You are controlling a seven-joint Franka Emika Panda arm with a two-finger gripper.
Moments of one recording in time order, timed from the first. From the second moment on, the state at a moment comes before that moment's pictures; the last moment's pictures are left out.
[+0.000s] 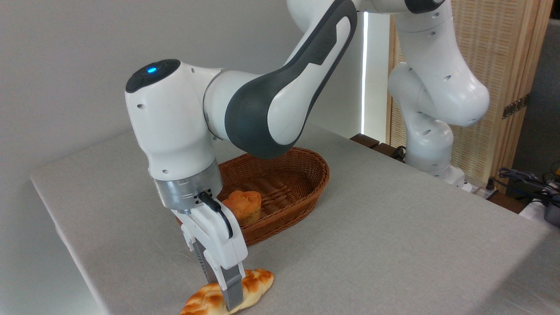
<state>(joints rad) -0.15 0.31 0.23 -1.68 0.00 2.01 0.90</state>
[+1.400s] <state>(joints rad) 0.06 -0.04 -0.09 -1.62 -0.05 1.56 0.71</state>
